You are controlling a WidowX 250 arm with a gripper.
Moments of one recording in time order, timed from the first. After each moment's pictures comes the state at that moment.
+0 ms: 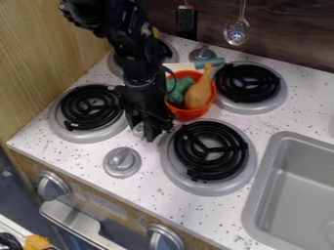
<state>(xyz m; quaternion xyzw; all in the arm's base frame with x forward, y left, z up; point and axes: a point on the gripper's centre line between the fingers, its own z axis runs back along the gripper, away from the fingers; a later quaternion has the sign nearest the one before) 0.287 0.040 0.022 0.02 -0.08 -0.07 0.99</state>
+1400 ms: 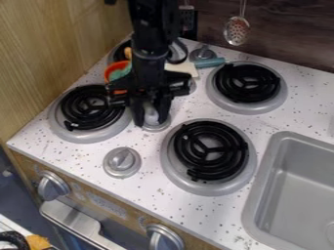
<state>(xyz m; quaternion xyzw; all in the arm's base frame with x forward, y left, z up) 0.276 0.027 0.069 0.04 -0.06 0.40 0.91</state>
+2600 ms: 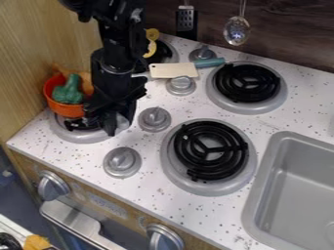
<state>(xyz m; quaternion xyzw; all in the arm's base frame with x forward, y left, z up) 0.263 0.081 0.037 0.08 -0.07 0.60 0.79</state>
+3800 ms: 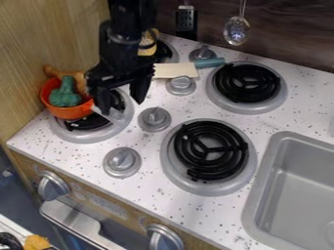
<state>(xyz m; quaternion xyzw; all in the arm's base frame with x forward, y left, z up) 0.280 0.077 0.071 0.10 -0.04 0.53 0.84</state>
